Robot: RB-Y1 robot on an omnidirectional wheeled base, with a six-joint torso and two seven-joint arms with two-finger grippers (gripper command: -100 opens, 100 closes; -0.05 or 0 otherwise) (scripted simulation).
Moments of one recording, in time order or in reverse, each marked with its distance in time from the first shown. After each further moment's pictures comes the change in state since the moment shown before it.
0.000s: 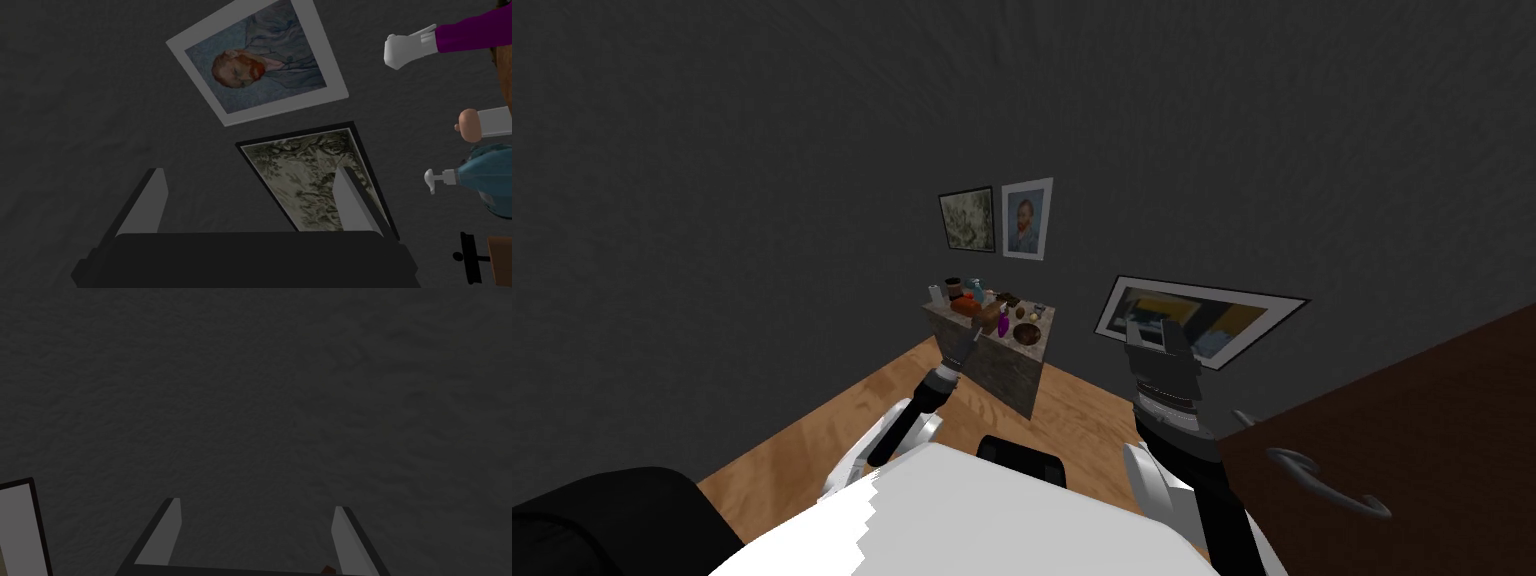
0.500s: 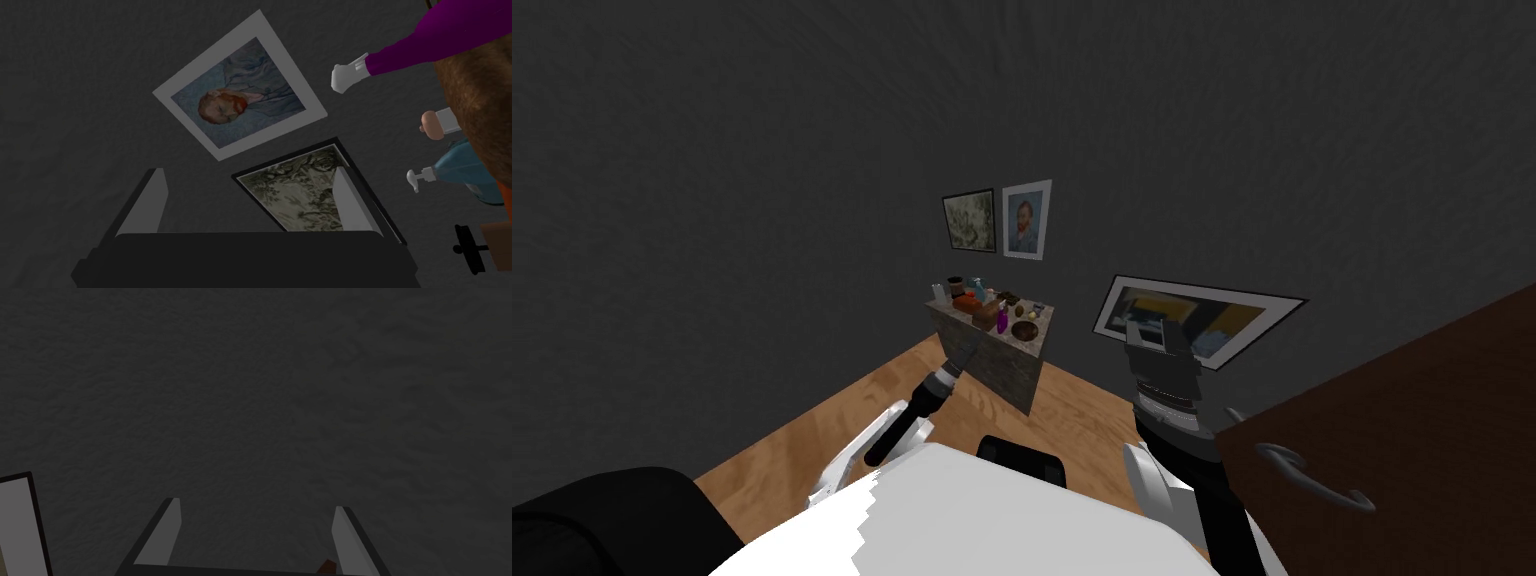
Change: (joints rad) left arm 0.005 0.097 -0.004 0.073 -0.049 0.021 -0.026; right arm 0.000 0.000 0.000 0.000 0.000 0.000 0.000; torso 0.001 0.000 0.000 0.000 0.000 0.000
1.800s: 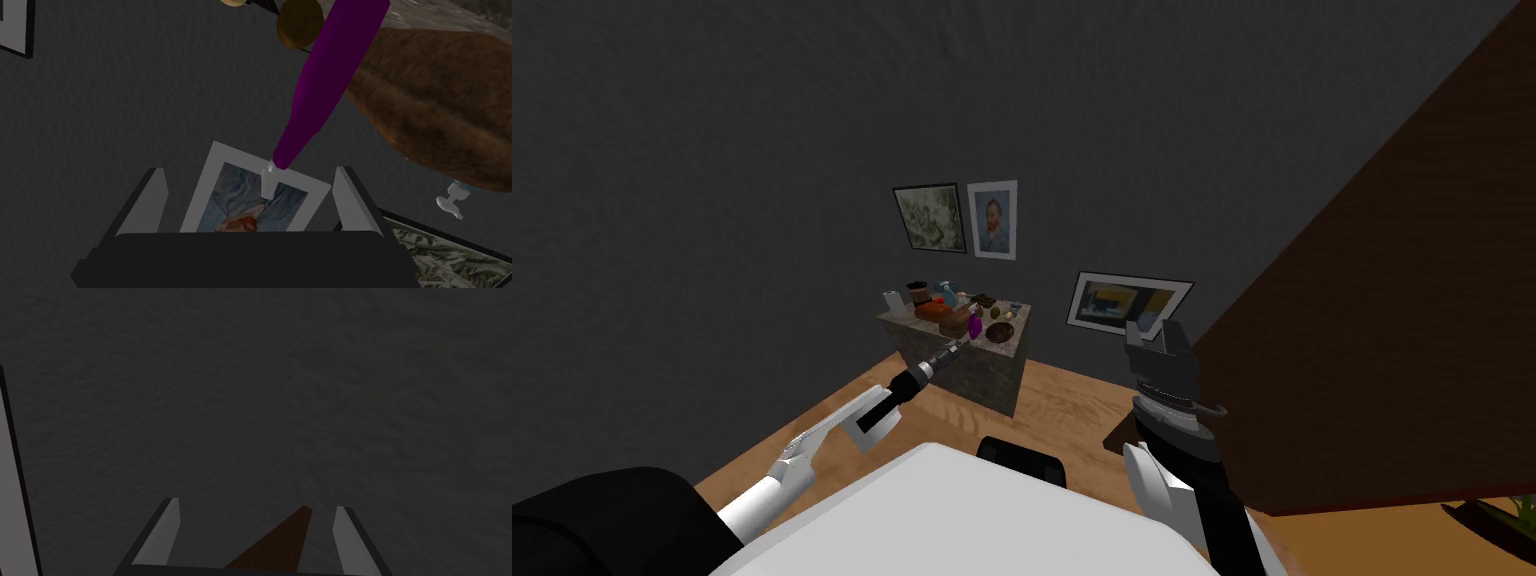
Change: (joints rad) left arm -0.035 0.283 0.118 0.209 -0.153 0.228 -0.104; right arm 0.000 0.000 0.000 0.000 0.000 0.000 0.000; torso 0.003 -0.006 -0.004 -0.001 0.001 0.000
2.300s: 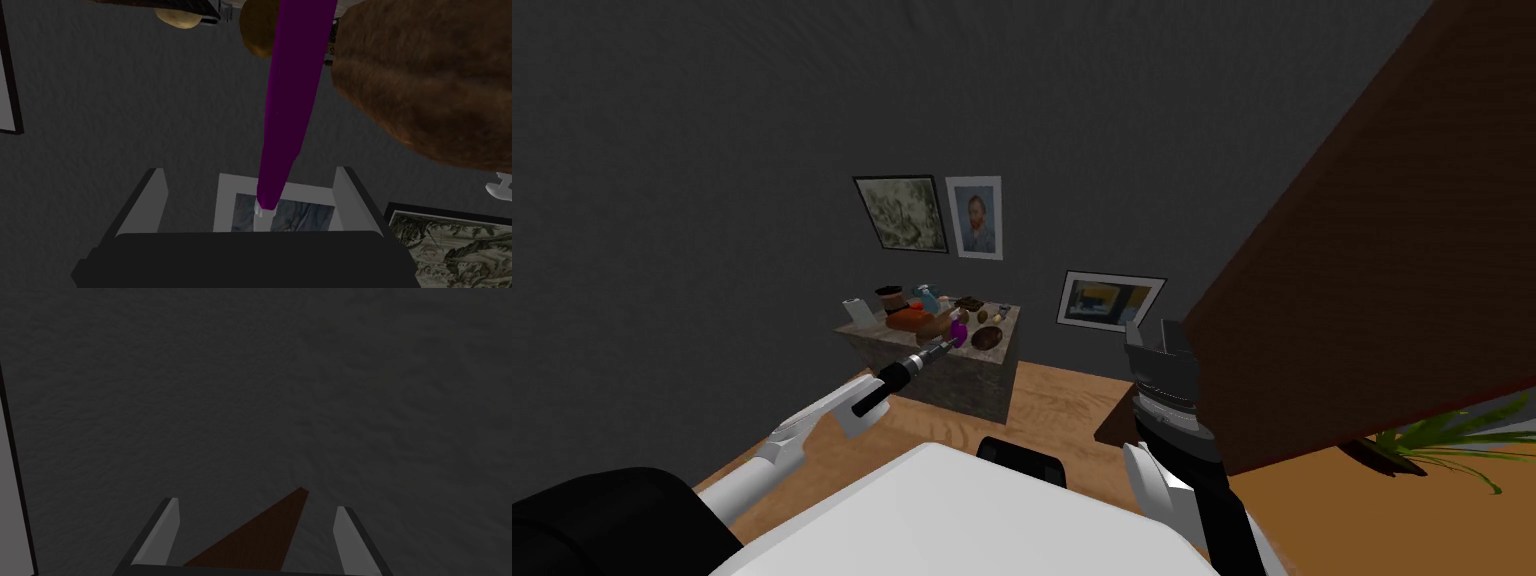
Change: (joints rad) left arm -0.018 0.104 0.058 0.065 -0.059 0.103 -0.042; right arm 0.000 0.000 0.000 0.000 0.000 0.000 0.000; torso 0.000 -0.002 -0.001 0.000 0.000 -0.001
